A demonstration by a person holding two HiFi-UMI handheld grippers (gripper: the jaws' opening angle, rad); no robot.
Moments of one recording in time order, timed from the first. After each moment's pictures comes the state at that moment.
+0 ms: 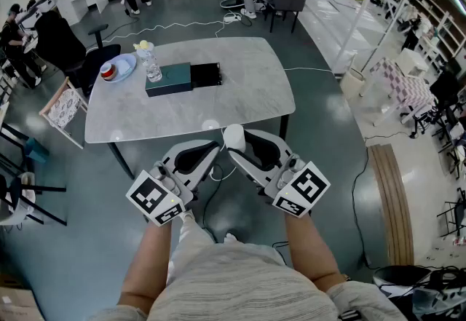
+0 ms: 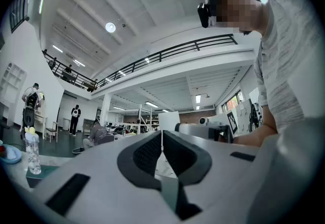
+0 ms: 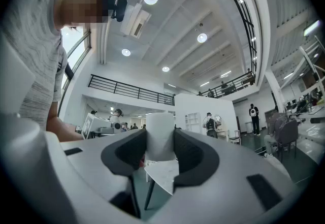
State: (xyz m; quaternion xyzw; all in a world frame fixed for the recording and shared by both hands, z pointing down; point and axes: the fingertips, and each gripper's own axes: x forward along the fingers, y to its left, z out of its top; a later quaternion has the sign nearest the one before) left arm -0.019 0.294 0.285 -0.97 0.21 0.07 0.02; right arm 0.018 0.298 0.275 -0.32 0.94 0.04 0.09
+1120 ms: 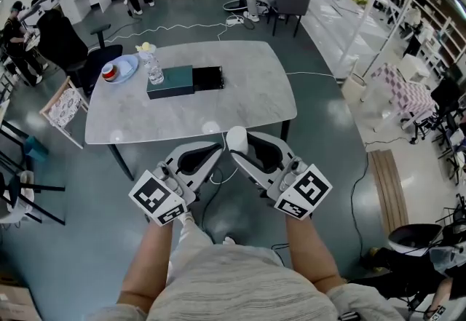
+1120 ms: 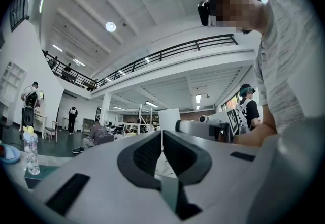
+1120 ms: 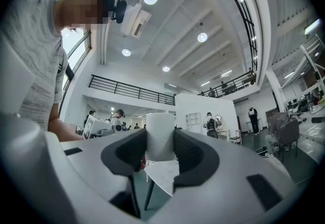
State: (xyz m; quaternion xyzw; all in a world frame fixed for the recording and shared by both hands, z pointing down) left arm -0.014 0.282 0.287 -0.98 0.21 0.07 0.02; right arm 0.021 0.287 0.272 -0.32 0.94 0.04 0.09
